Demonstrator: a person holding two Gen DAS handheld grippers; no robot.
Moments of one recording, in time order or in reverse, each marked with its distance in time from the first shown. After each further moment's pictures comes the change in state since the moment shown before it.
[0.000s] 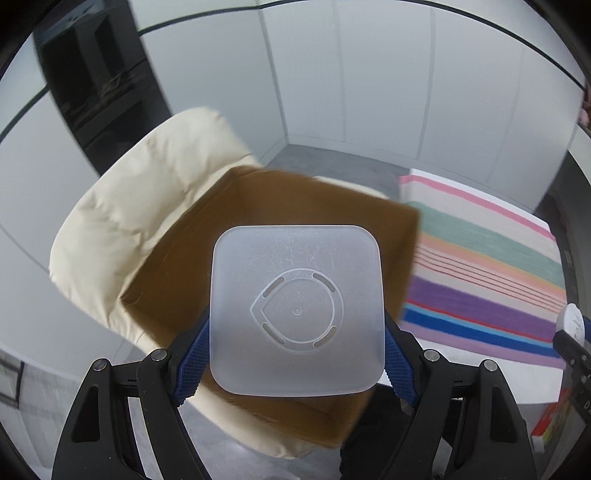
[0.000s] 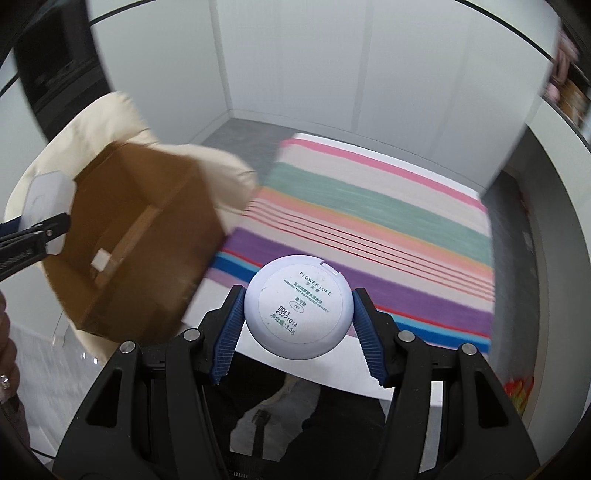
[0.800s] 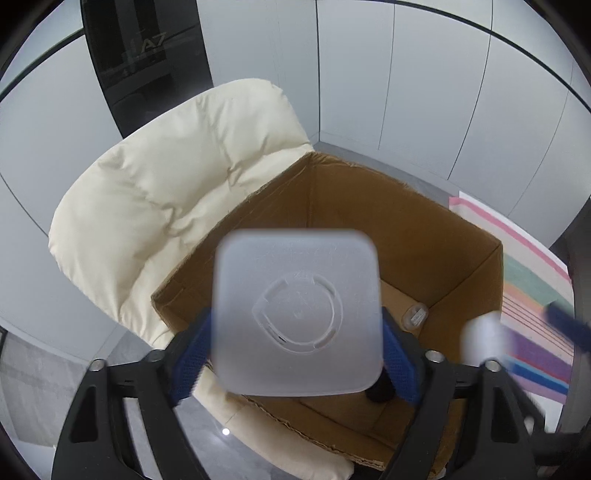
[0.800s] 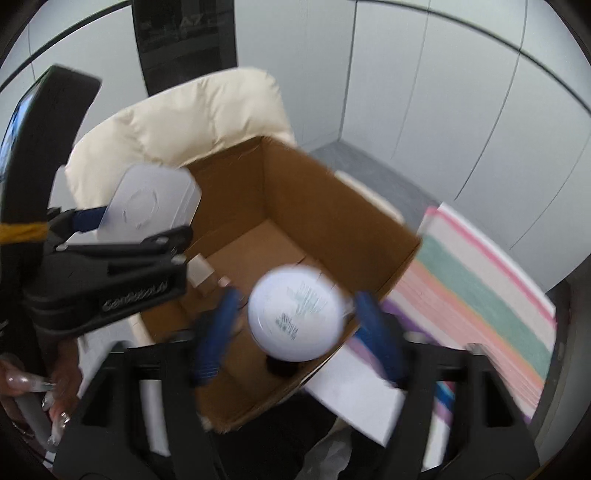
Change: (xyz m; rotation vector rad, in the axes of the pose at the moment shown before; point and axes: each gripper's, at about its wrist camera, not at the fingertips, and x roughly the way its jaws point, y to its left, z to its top) left arm 0.050 0.097 0.005 -0.137 0.009 -0.001; right arm 0.028 0.213 0.044 -0.328 -0.107 0.163
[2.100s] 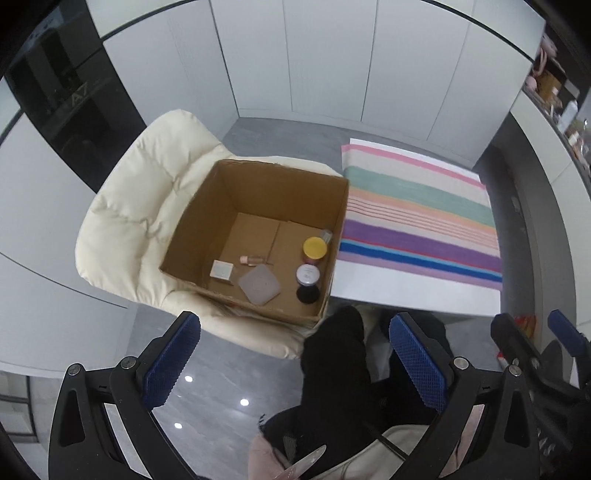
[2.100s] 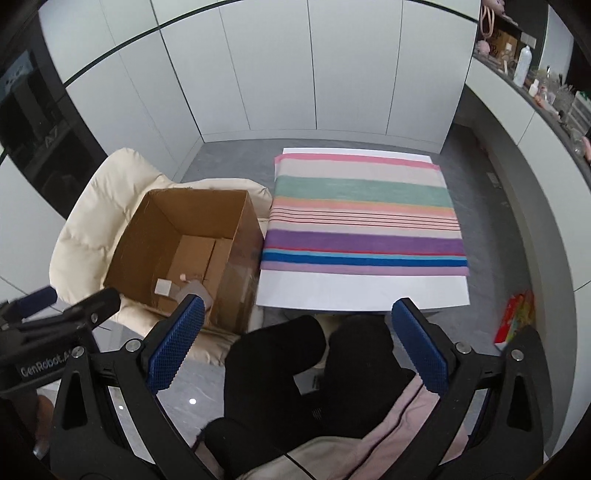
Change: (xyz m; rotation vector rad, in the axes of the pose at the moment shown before) left arm -0.216 -0.066 -0.009 0.310 0.171 -0.154; right arm -0.241 -0.072 -0.064 0.620 0.105 -0.267
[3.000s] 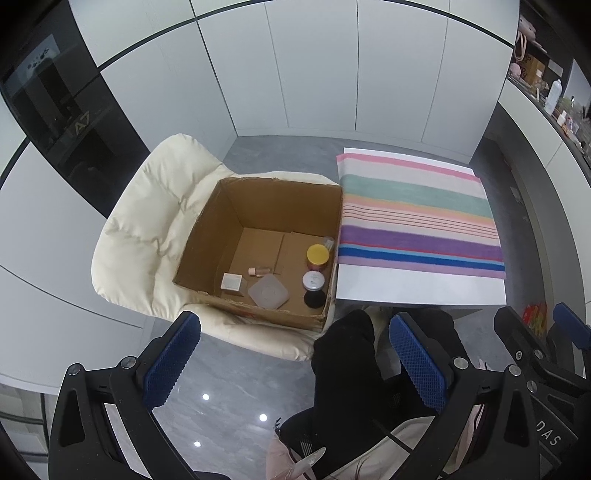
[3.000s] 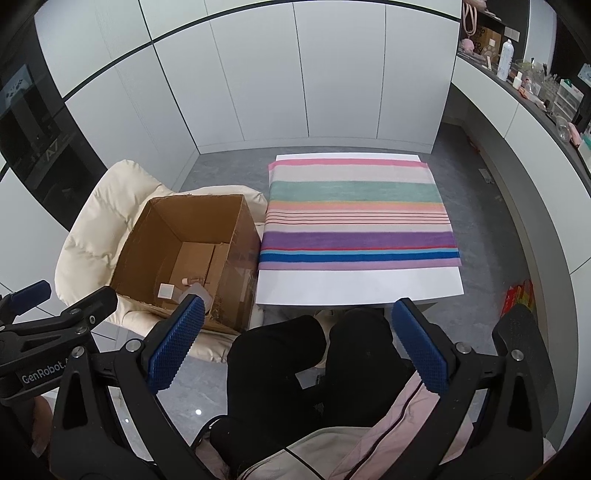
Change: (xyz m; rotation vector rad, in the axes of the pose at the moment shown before) left arm -0.031 -0.012 -0.014 0.065 -0.058 0.025; right arm -0.025 -0.011 -0.016 0.056 -0.030 -0.001
